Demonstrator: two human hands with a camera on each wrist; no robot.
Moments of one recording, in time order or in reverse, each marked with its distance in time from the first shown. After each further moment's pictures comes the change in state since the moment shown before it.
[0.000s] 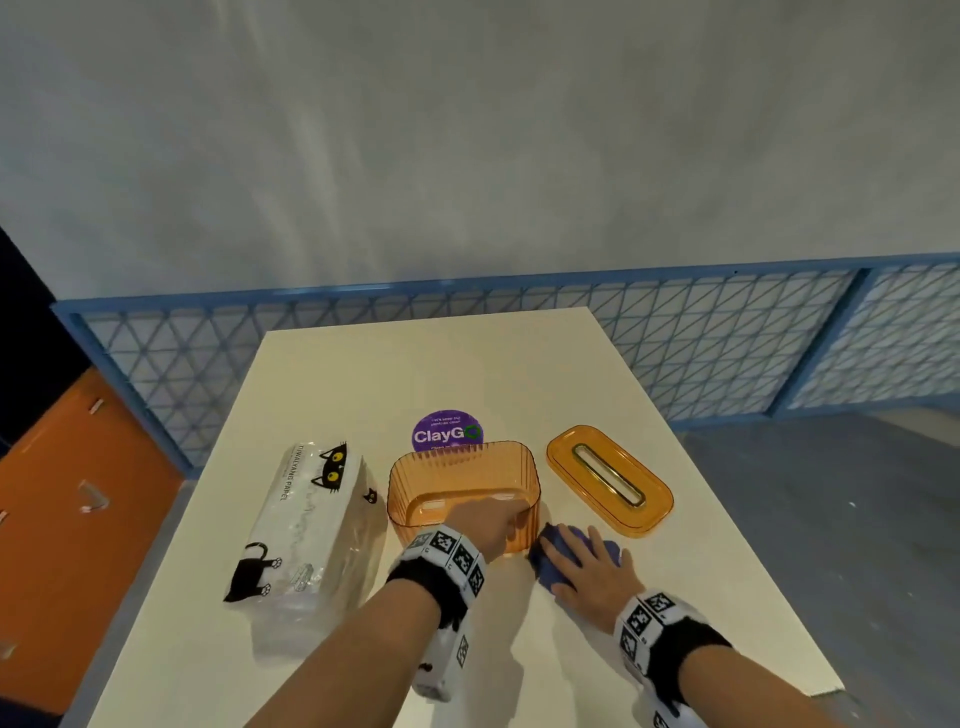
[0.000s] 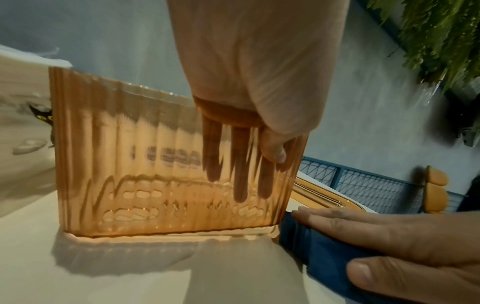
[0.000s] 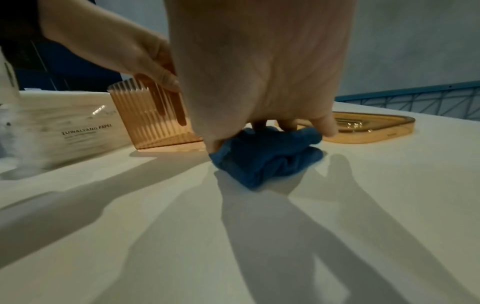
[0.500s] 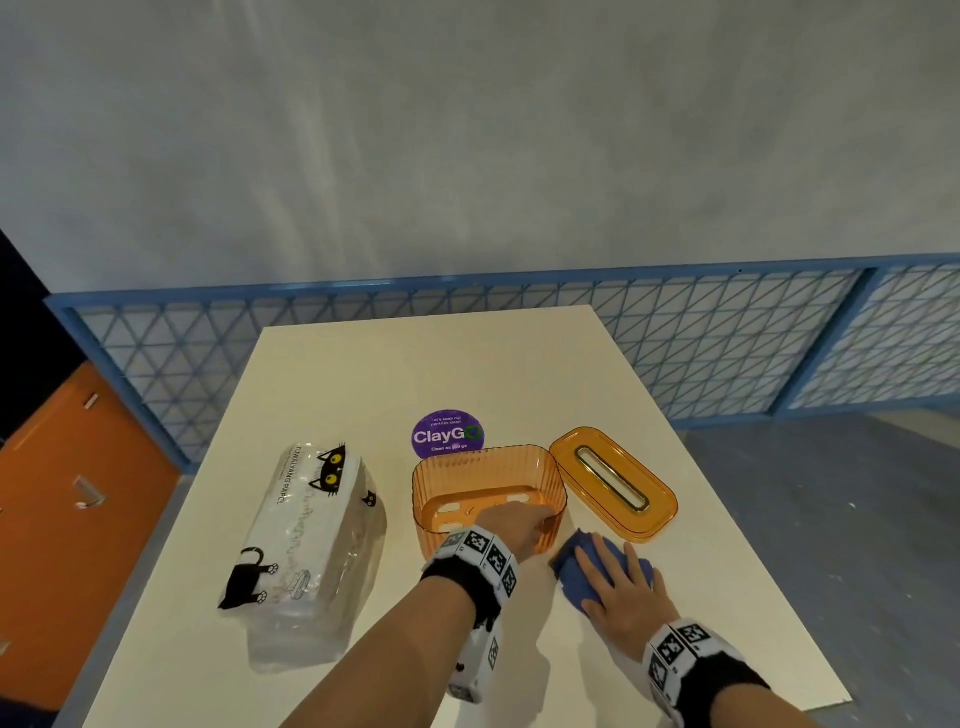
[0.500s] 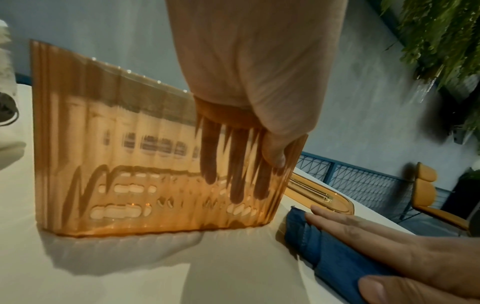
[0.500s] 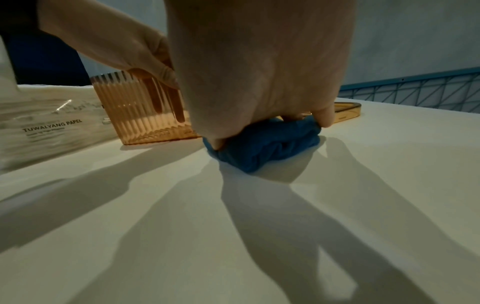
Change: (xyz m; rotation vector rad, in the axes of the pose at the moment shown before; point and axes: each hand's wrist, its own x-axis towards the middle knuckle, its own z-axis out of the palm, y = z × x) left_hand 0.023 0.021 0.006 0.023 -0.090 -0.021; right_hand -0.004 0.023 0.018 -0.077 0.046 0.117
